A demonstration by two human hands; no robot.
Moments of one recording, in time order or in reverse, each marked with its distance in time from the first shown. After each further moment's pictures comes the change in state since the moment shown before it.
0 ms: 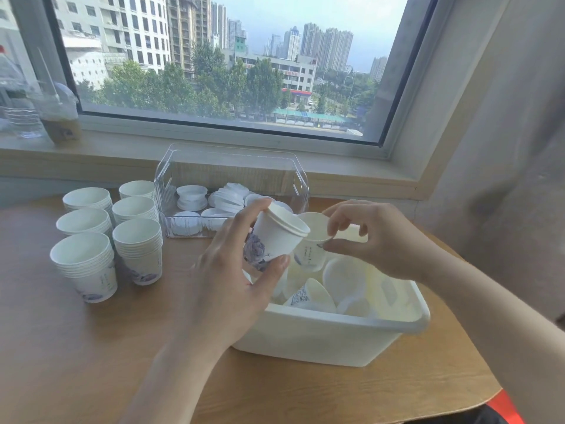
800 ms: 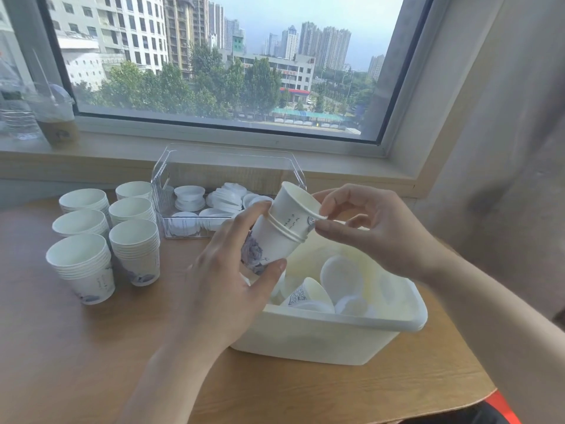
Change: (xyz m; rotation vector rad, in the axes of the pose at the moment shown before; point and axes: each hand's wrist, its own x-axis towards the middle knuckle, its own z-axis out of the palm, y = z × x) left_hand 0.000 0.006 -0.002 -0.002 -0.023 0.008; right_hand -0.004 -0.021 -0.004 0.475 0.082 -0.009
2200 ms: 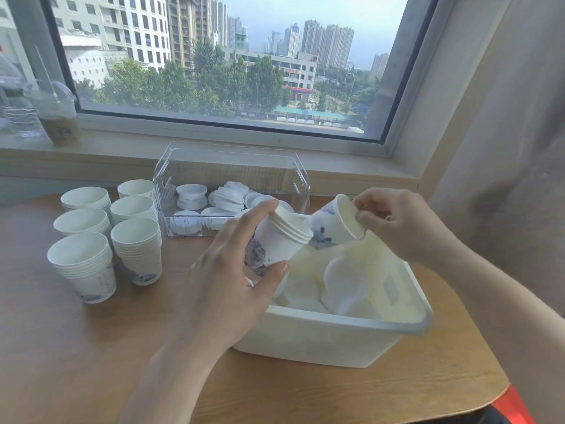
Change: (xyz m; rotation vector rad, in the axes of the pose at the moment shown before) left_hand 0.001 0.001 -0.004 0.045 -0.042 0.011; right_hand 0.009 0.025 -0.023 -0.473 0.128 0.196
